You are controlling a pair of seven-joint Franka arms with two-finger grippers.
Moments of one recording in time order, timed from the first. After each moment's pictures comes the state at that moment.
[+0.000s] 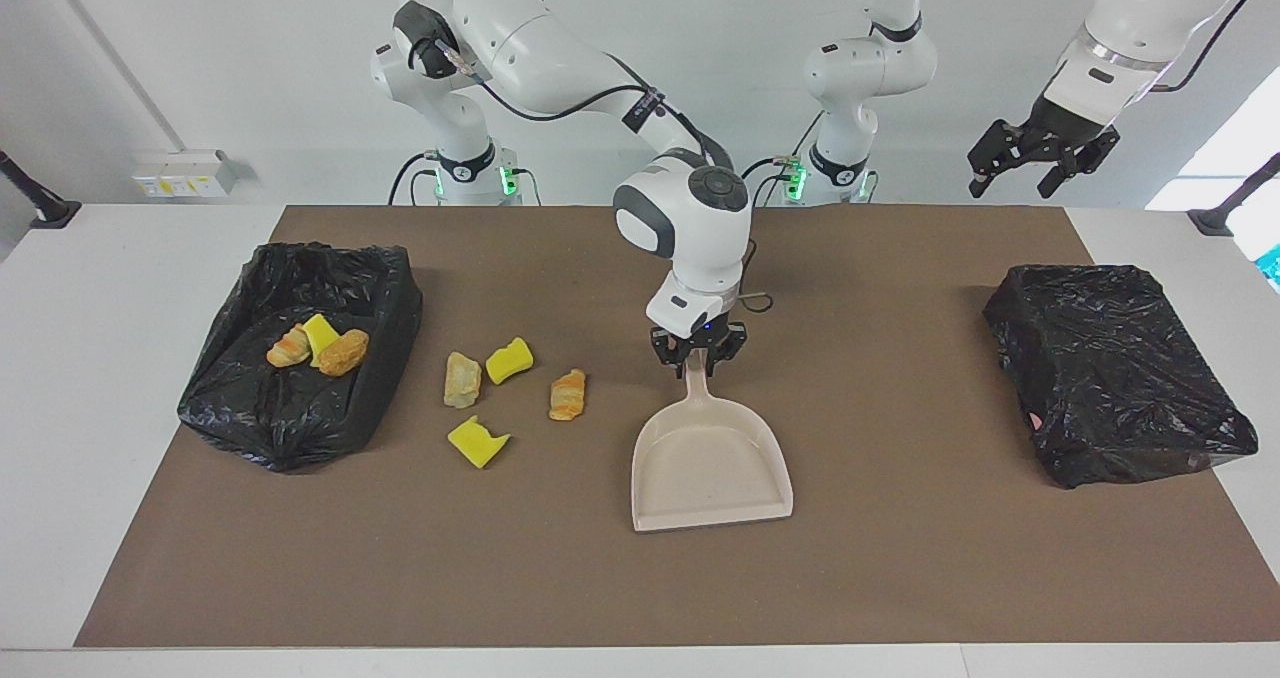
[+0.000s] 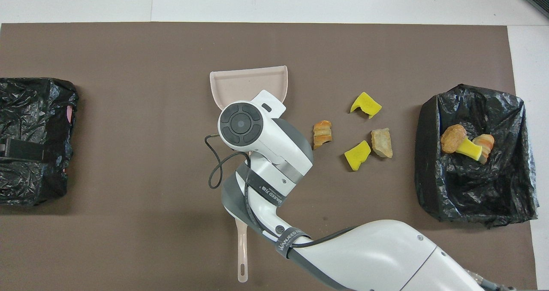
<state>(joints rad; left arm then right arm) 0.11 -0.17 -0.11 -1.72 -0.06 1.52 0.02 0.43 0.61 0.30 -1.42 -0.30 2.10 0.75</state>
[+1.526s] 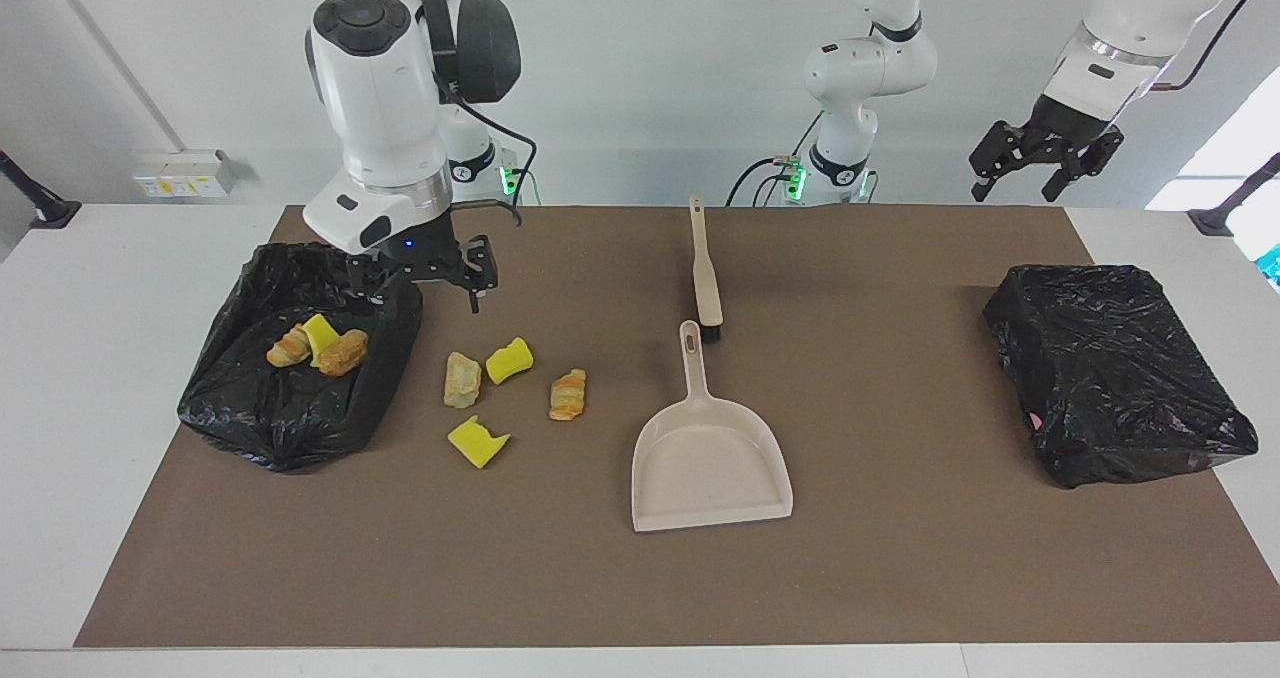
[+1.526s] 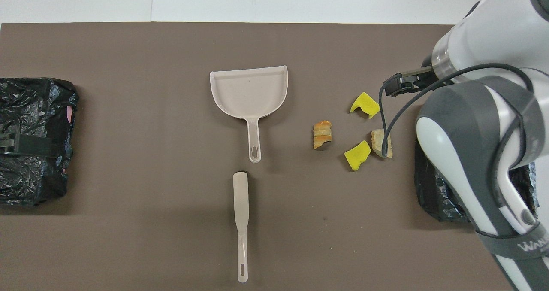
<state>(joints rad) 0.10 -0.17 -0.15 -1.72 -0.06 1.56 0.02 -0.05 0.24 0.30 -1.39 -0.18 1.68 0.13</state>
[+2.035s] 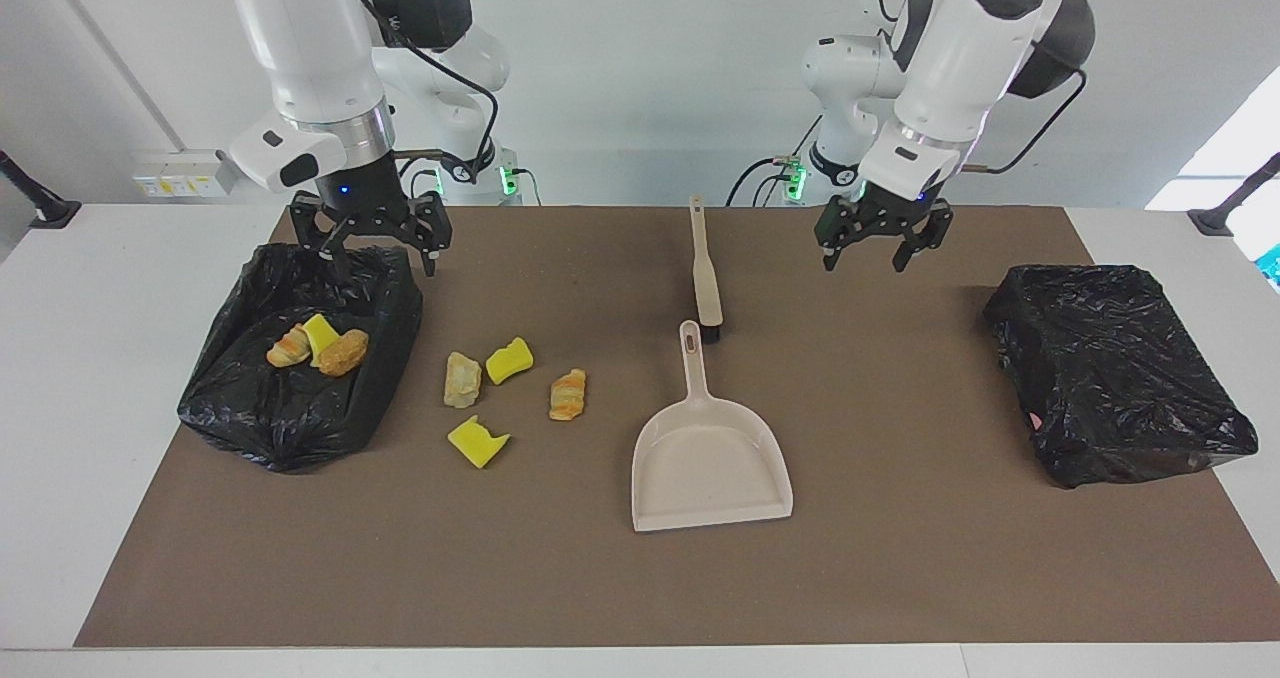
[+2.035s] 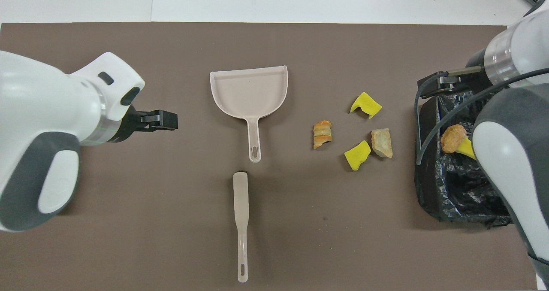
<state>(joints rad) -0.16 0.00 -0.20 -1.78 -0.06 1.91 -0.34 -0.12 0.16 0.29 -1.39 -0.13 1.62 0.13</state>
